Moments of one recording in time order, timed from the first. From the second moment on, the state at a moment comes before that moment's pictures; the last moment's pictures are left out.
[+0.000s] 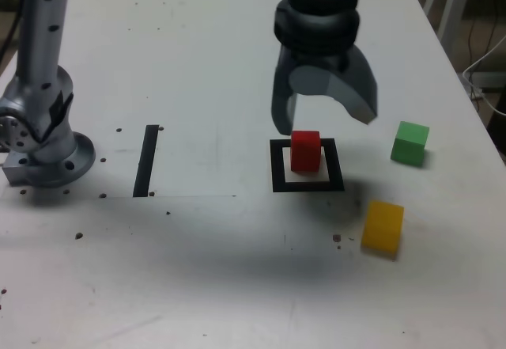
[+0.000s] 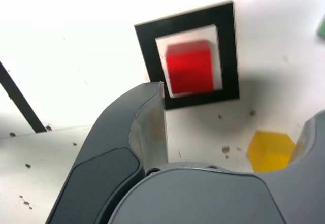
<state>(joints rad) -0.14 2.00 -1.68 1.32 0.08 0.03</state>
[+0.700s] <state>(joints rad) -0.32 2.31 -2.08 1.48 -0.03 0.04</state>
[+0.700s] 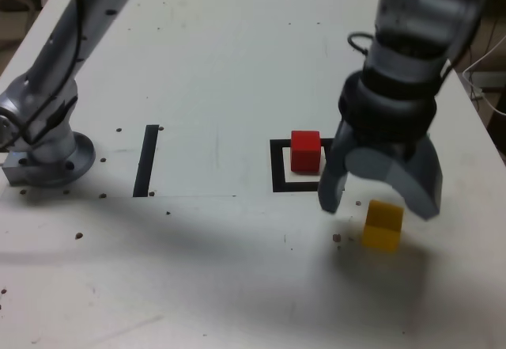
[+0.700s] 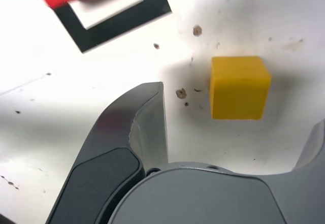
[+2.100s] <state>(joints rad) -0.31 2.42 -2.12 1.50 -0.06 0.07</state>
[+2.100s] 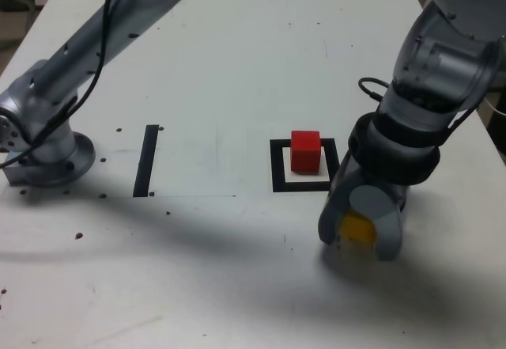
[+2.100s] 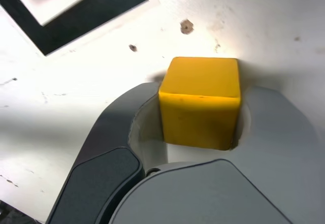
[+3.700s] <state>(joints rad) -0.01 2.15 -1.79 1.46 -0.10 0.08</state>
